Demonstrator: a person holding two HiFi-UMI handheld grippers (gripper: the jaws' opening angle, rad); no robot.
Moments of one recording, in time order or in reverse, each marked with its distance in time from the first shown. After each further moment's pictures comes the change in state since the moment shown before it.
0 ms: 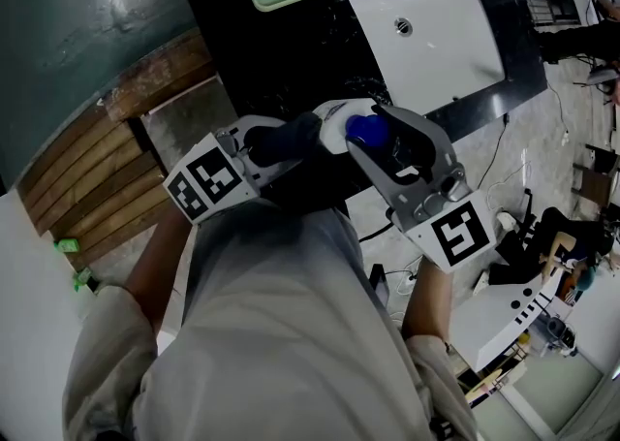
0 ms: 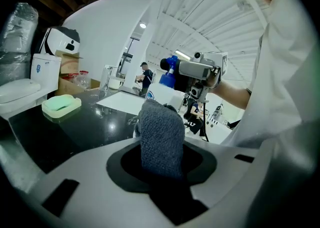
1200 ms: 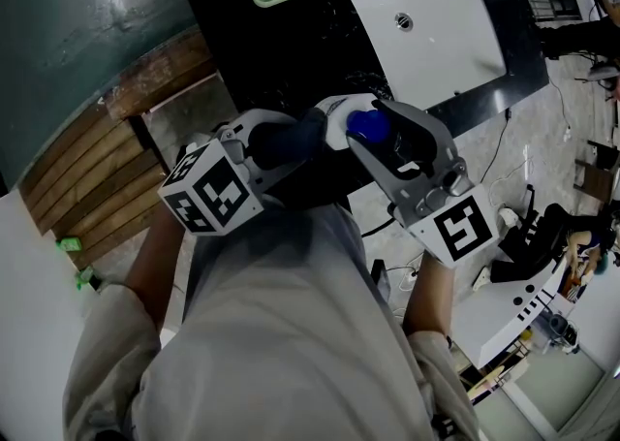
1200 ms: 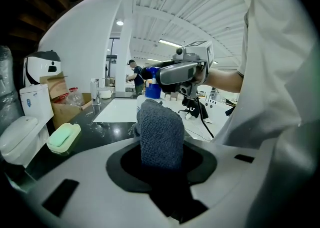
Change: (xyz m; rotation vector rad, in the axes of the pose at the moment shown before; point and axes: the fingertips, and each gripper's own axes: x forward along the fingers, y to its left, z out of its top) left arm -0.013 -0.012 0.022 0.262 0.118 0.037; right arm -0.002 0.002 0.001 0.012 -0.010 0.006
